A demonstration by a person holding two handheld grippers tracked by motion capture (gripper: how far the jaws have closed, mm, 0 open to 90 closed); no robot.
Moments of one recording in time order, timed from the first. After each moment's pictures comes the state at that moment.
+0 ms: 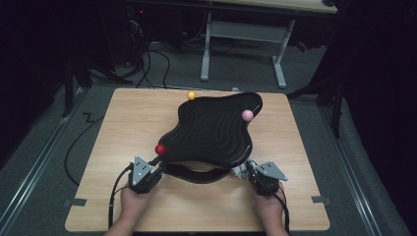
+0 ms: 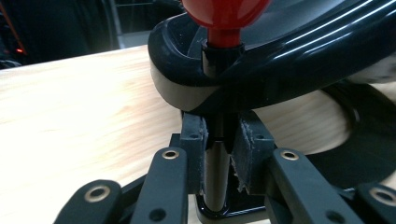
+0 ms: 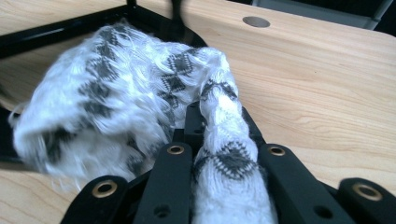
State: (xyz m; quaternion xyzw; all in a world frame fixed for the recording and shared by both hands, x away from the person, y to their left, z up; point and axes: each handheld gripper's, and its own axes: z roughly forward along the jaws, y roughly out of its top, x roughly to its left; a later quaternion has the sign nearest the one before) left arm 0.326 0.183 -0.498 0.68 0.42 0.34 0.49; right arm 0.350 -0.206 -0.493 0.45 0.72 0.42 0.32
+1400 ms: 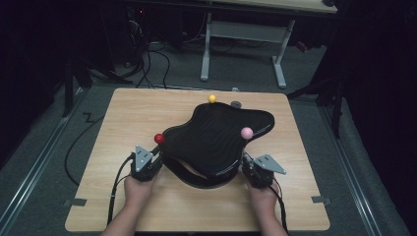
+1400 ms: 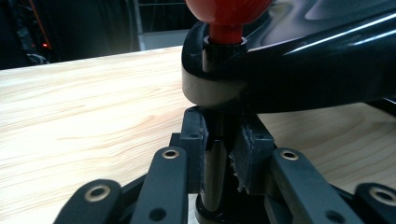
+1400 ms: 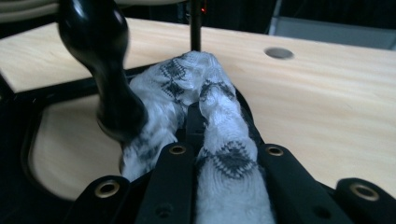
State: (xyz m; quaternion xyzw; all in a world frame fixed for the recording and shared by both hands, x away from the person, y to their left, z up) left arm 0.360 0.170 -0.498 0.67 0.45 0.34 0.49; right arm 0.364 -0.193 -0.481 0.43 0.70 0.48 0.30
